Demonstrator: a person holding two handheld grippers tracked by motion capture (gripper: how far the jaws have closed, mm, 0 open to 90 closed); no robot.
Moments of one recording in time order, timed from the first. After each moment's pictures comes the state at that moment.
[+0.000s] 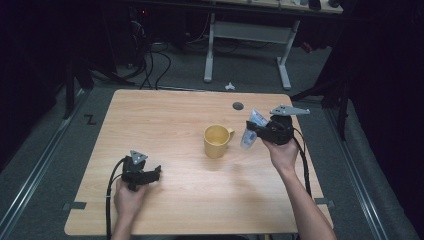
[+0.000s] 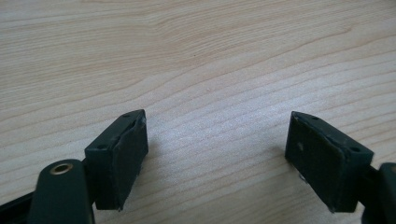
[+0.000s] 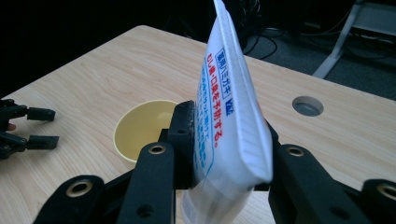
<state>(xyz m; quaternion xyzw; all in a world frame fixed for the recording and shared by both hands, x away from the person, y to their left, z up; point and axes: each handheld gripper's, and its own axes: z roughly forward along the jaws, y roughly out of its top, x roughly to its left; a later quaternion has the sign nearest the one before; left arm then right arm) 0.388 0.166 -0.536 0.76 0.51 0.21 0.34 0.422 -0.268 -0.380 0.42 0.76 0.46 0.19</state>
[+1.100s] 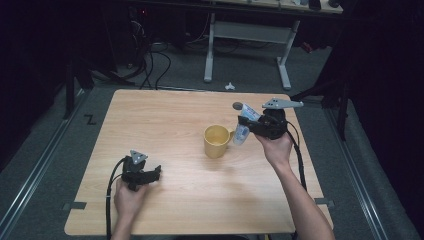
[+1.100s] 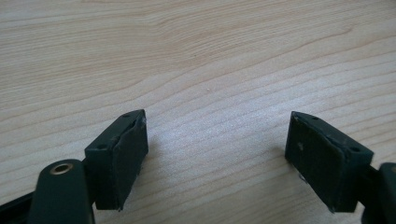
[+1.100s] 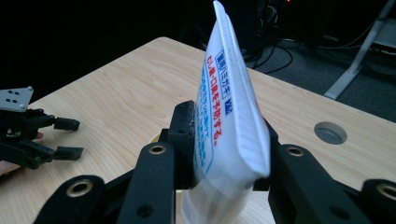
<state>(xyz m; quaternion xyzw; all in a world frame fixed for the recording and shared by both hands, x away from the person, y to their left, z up) 0.388 0.166 -0.536 0.76 0.51 0.22 0.34 0.427 -0.244 -0.359 0.39 0.77 0.48 0.19</state>
